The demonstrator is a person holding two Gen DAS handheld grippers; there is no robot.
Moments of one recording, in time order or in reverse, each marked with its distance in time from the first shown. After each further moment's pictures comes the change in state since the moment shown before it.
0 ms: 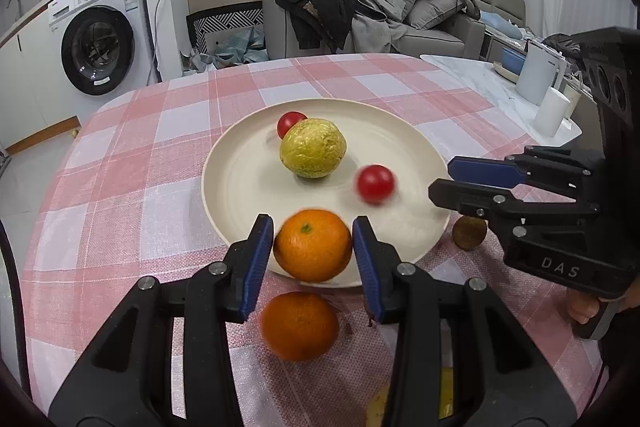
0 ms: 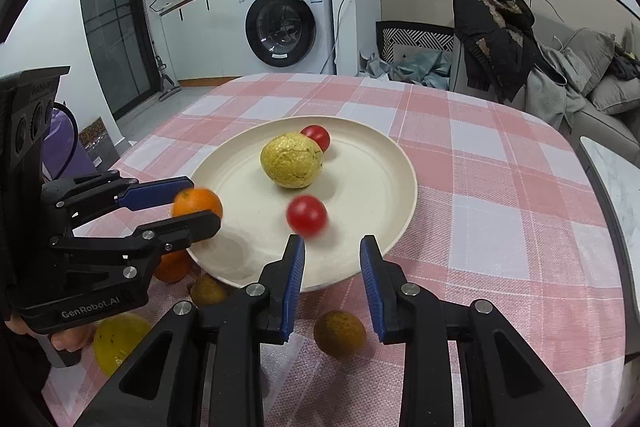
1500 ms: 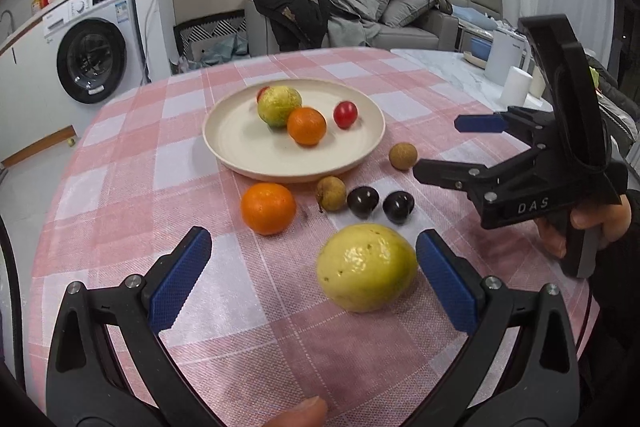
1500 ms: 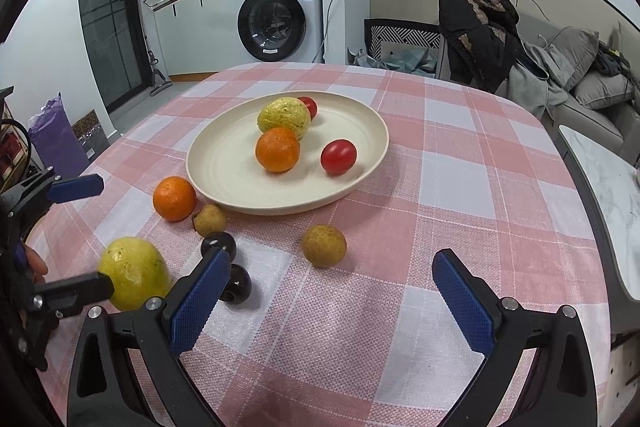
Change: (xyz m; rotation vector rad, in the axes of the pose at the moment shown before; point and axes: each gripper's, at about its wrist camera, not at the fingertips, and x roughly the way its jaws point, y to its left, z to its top) left arm -0.088 -0.028 -0.066 0.058 0.003 -0.052; right arm -0.034 -0.001 -0.043 -0.002 0.012 -0.053
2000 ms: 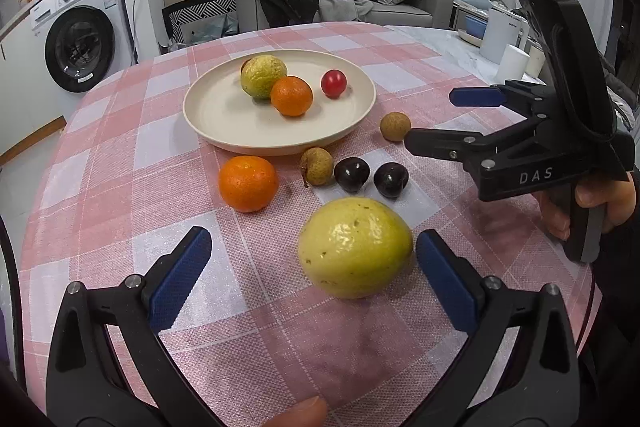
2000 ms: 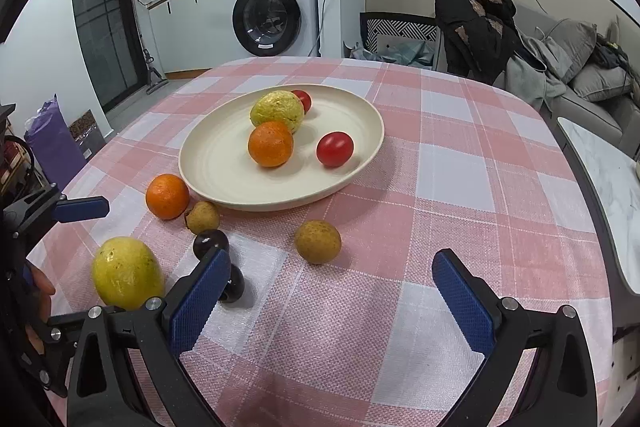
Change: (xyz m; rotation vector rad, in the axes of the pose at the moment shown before) left arm 0.018 -0.007 -0.006 0.018 0.070 -0.020; right arm 0.004 -0.003 -0.001 0.016 0.021 -0.004
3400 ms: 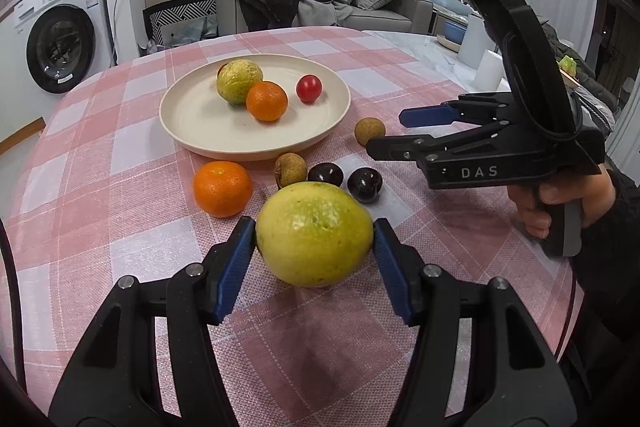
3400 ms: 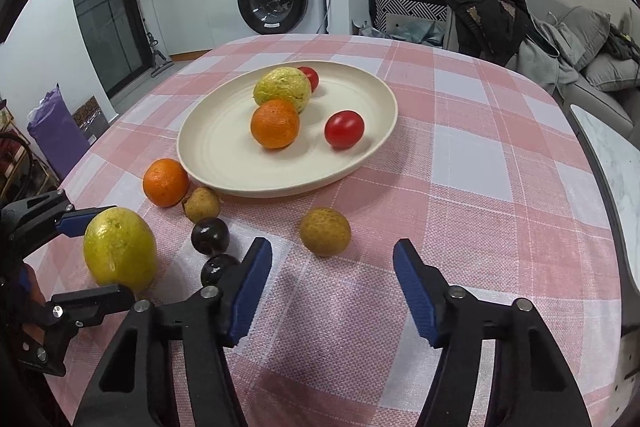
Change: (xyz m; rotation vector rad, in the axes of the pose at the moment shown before) left arm -0.002 0.000 0.001 0.000 -0.022 -0.093; right arm 0.015 0.001 0.003 -0.011 0.085 0.033
